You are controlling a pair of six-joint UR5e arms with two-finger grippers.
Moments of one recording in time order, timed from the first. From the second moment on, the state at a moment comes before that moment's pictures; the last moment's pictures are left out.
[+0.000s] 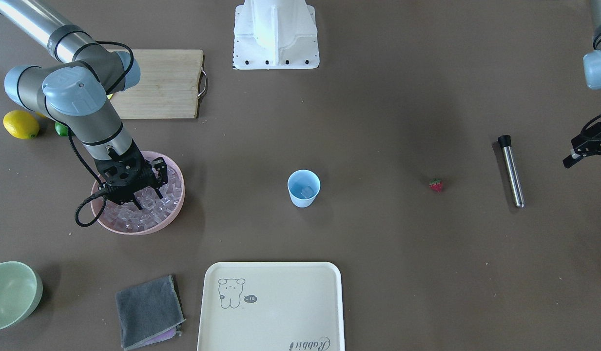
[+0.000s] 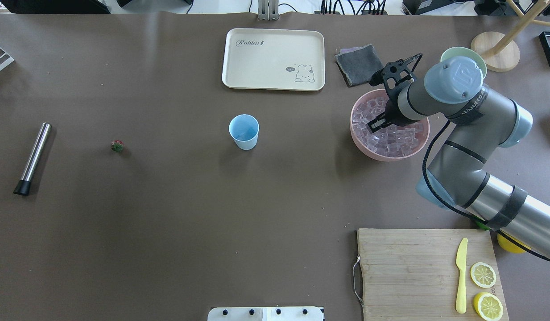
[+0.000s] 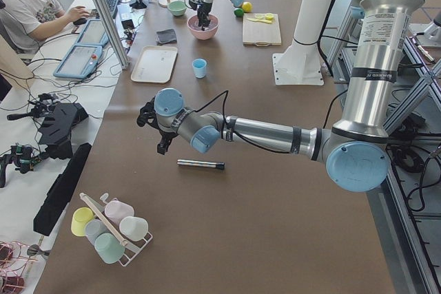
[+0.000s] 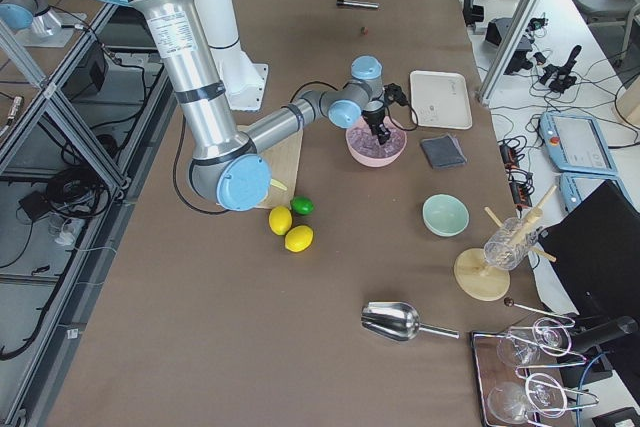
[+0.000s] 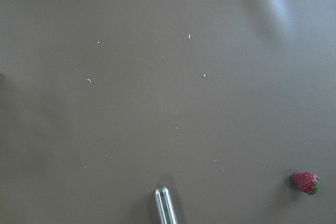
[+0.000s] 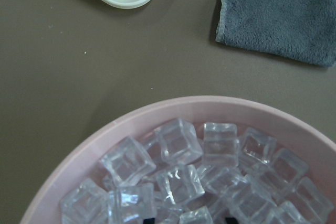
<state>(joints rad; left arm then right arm) -1.36 -1.70 -1.56 -2.09 -2.45 -0.30 0.77 -1.19 1.62 -1.18 1.90 0.54</state>
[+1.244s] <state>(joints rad) -1.36 -1.70 -1.57 -2.09 -2.45 -0.30 0.78 -1.17 1.63 -1.19 1.92 0.59</state>
